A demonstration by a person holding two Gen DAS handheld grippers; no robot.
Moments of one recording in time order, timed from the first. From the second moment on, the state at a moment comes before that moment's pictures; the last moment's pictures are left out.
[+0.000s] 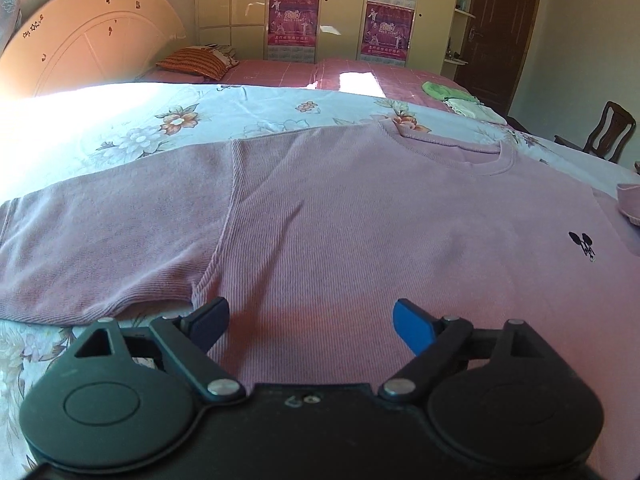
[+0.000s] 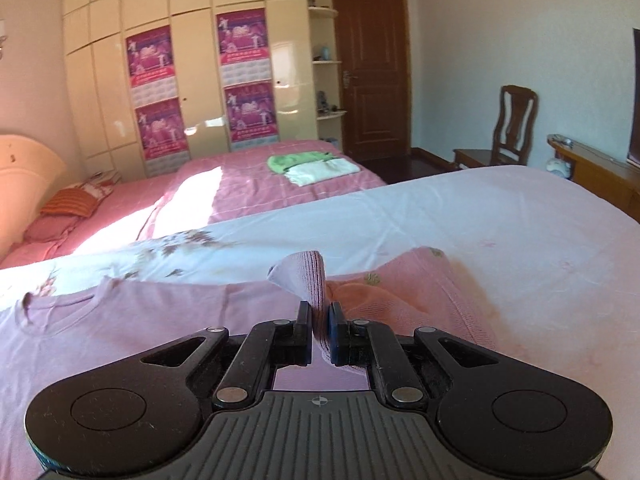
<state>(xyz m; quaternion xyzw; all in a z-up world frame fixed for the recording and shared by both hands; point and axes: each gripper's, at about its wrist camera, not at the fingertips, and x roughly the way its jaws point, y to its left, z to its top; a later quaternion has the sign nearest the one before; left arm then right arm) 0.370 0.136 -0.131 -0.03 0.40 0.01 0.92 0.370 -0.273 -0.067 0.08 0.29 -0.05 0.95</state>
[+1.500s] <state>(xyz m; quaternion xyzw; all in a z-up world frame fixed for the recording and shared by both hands) 0.496 0.030 -0.151 -0.13 0.41 -0.16 0.89 0.315 -0.217 -0.099 0.11 0.32 -0.01 0.94</state>
